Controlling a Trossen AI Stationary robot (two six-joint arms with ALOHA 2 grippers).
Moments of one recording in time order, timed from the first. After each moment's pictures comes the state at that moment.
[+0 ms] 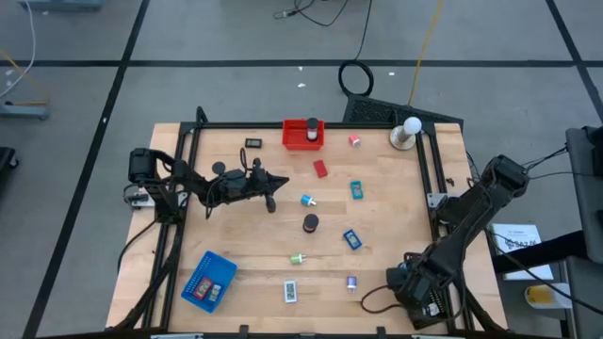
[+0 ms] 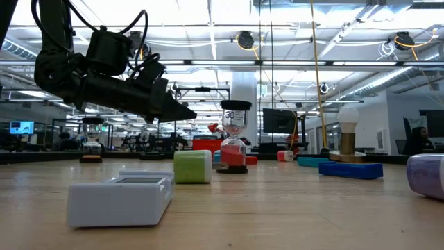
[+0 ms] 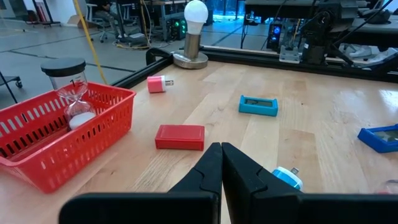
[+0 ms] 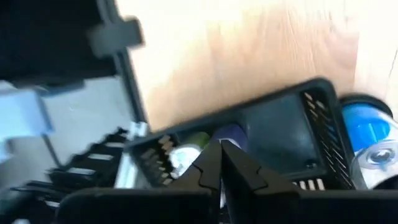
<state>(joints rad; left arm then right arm) 0.18 1.74 0.35 1.24 -0.14 -0.03 0.86 1.46 1.00 -0.80 -0.26 1.07</state>
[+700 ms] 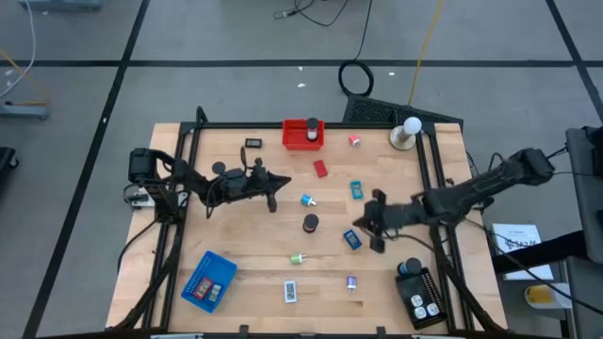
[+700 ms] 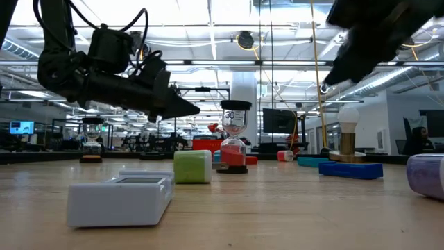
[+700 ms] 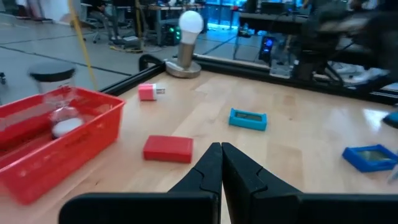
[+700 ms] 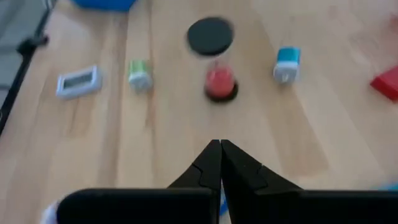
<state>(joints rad) 0.18 1.74 0.38 1.25 -0.11 -0.09 0.28 1.08 0.57 -0.14 0.21 0.40</state>
